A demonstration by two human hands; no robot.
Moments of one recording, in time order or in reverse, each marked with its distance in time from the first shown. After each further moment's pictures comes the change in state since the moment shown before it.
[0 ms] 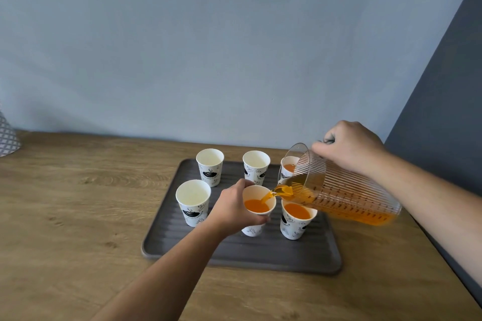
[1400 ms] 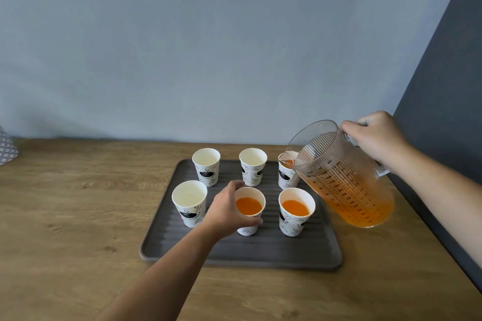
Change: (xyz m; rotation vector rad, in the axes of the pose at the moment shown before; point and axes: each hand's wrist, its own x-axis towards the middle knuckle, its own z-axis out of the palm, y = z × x) left_hand 0.005 -0.020 0.008 -0.019 -0.010 -0.052; right_hand 0.003 0.051 0.003 0.448 0.210 0.283
